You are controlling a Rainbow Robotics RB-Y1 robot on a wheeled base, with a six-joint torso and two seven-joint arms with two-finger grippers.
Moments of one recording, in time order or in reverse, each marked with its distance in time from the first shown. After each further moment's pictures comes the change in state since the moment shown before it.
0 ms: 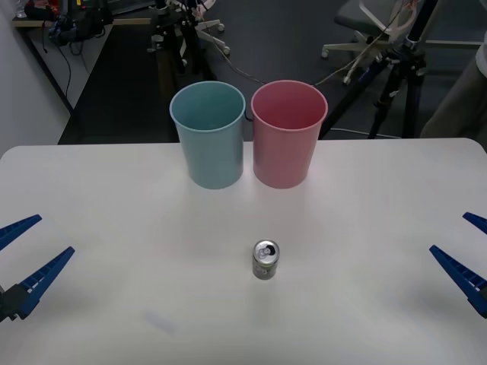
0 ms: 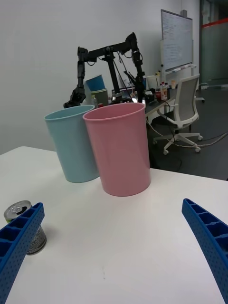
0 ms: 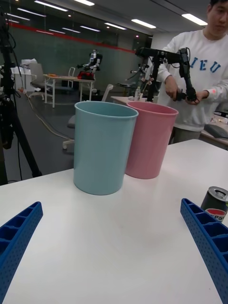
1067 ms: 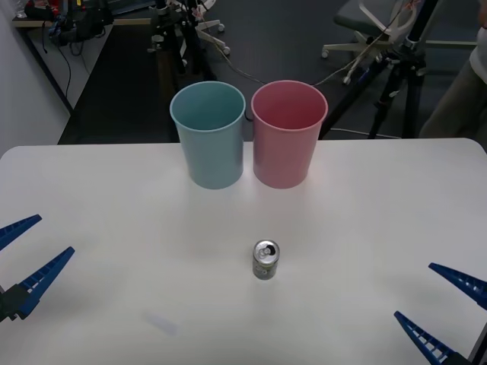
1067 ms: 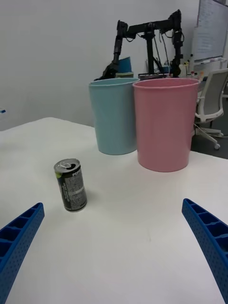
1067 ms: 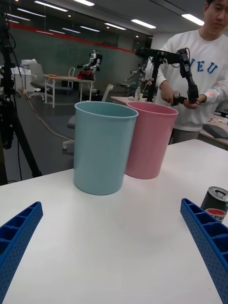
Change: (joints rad) right arm 0.196 0.054 0.128 -0.077 -0.009 -0.040 0.264; left arm 0.000 0.000 0.000 0.000 0.000 0.000 0.000
